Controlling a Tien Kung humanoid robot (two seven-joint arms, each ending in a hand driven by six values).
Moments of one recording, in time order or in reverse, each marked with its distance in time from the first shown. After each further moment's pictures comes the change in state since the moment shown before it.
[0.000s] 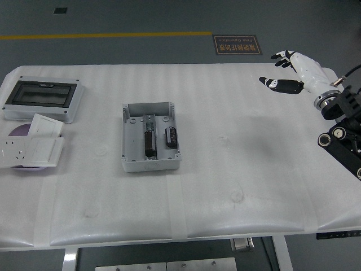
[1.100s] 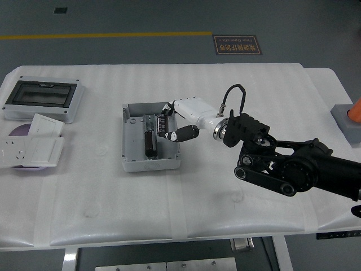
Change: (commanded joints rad) left arm -0.028 0.004 0.010 0.000 -0.002 0.000 -0.006; right arm 0.355 0.300 -0.722 -0.013 0.021 0.026 -0.049
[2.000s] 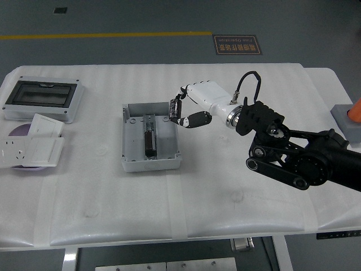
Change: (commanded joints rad) left arm 0.001 0.000 0.002 0.000 -0.003 0.012 -0.010; right arm 0.018 -0.050 0.055 0.075 -0.106 -0.009 -0.039
